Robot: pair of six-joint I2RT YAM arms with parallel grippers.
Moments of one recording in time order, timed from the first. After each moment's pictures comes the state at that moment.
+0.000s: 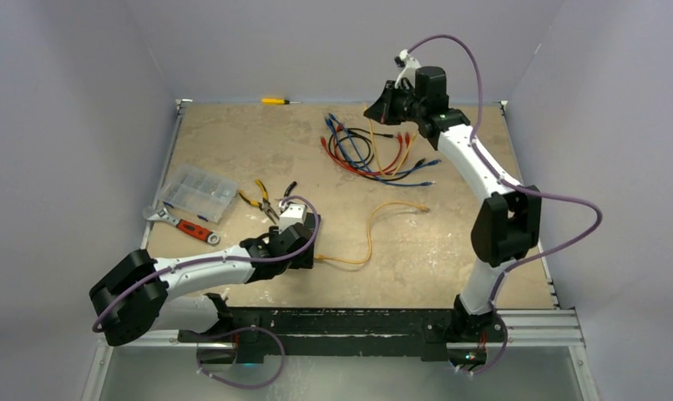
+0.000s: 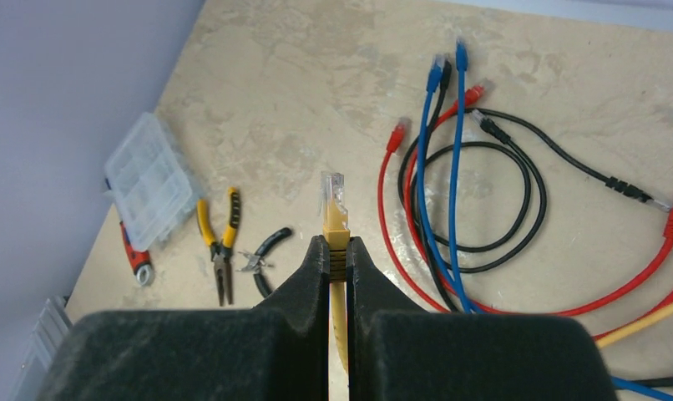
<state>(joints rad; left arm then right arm) -0.94 1.24 0.53 -0.27 -0.42 -0.75 0.29 1.79 1.66 -0.25 -0.40 0.36</state>
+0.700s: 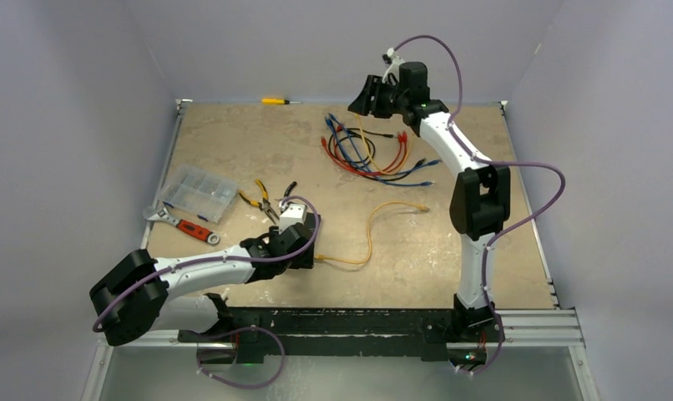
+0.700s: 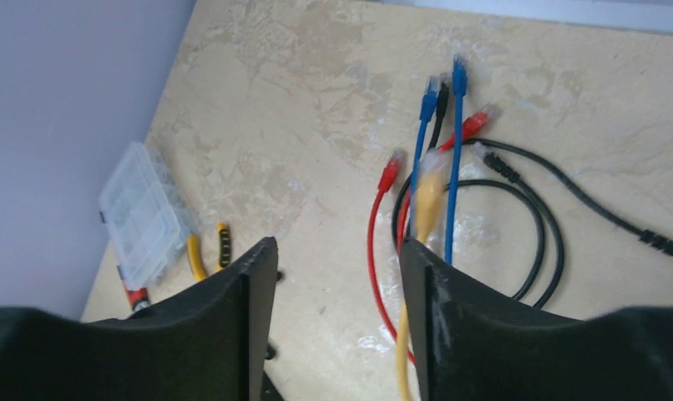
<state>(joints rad) -0.94 1.25 0.53 -0.27 -0.42 -0.75 0.29 2.11 1.91 -0.24 -0.43 0.43</state>
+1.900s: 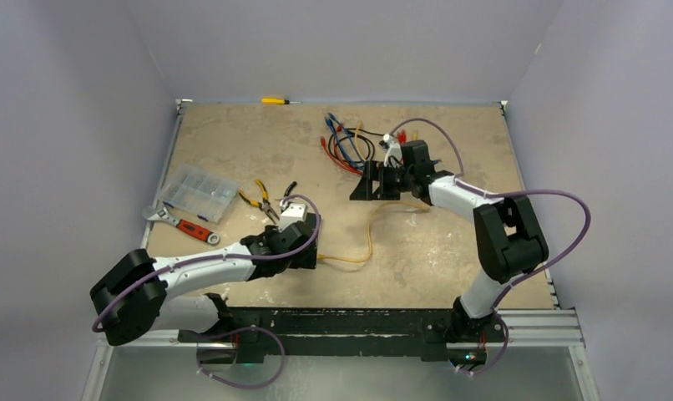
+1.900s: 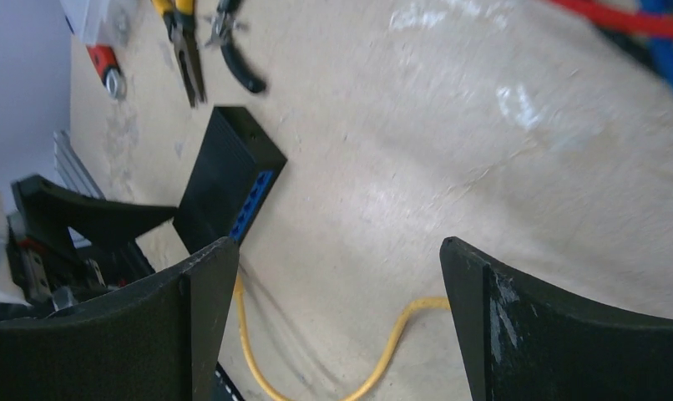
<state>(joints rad) -0.94 1.24 0.55 -0.33 -0.42 -0.74 0.35 1.71 1.03 -0.07 -0.57 0.40</state>
